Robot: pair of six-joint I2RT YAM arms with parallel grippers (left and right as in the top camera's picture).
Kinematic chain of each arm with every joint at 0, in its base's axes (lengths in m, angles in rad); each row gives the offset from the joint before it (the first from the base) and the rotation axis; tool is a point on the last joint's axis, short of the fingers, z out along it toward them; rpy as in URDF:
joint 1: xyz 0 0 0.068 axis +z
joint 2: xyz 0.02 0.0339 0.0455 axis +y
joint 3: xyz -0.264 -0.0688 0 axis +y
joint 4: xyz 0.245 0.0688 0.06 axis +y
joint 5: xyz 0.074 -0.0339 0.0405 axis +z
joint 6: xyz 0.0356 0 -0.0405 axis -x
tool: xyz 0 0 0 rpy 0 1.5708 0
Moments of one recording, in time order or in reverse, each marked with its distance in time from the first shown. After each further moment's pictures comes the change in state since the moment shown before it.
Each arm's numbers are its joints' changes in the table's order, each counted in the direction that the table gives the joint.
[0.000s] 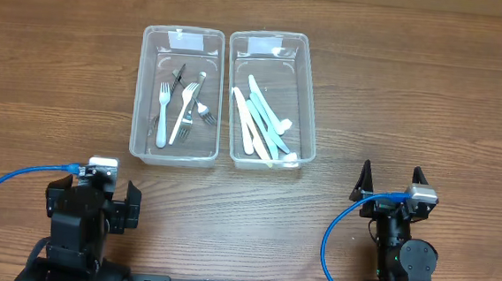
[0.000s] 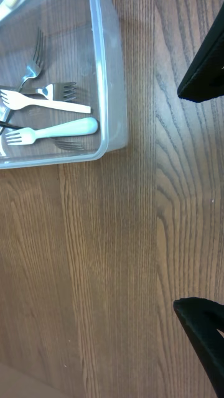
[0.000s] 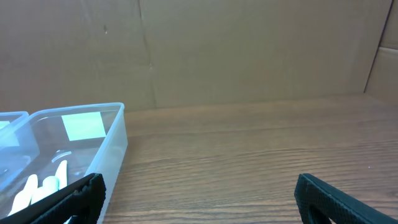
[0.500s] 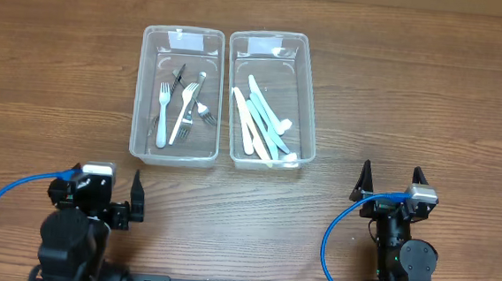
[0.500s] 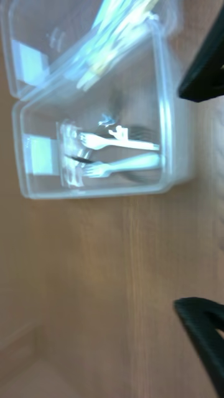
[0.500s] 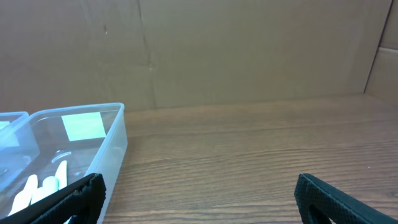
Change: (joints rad) left arm 0.072 -0.202 0.118 -0.226 -0.181 -0.007; right arm 0.000 0.000 0.000 -0.001 0.000 0.000
